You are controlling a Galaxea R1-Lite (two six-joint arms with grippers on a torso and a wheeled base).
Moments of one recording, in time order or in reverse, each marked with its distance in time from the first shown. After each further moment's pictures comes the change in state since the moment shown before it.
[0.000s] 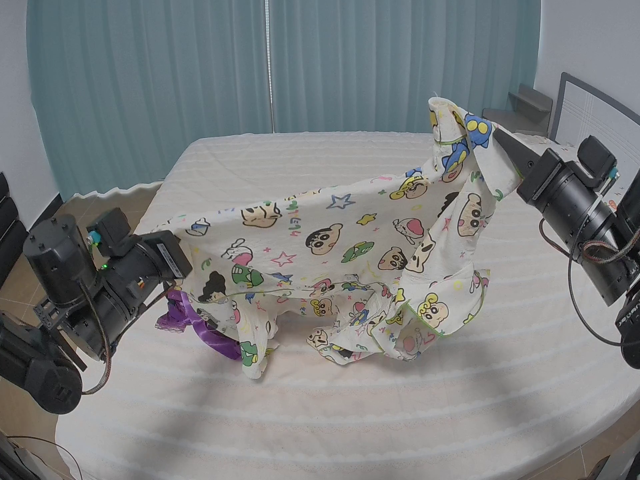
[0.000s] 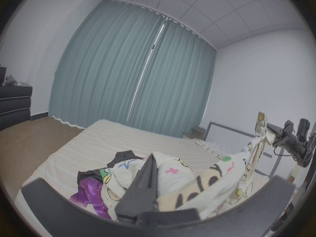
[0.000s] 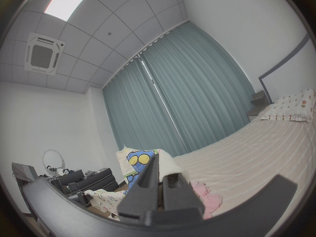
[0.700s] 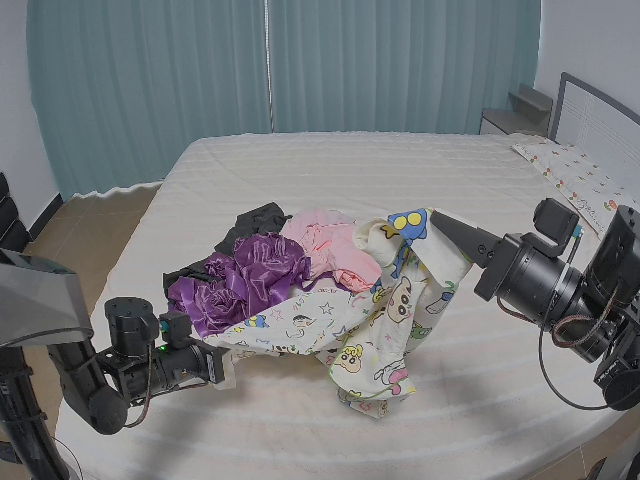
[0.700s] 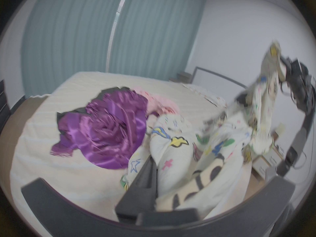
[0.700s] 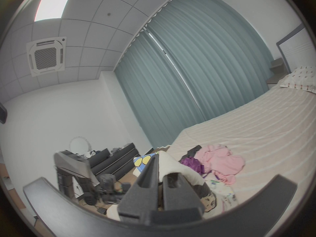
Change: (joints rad) left arm 0.086 0.423 0.214 -0.164 -0.336 0.112; right arm 0.117 0.065 0.152 0.003 0.133 0.093
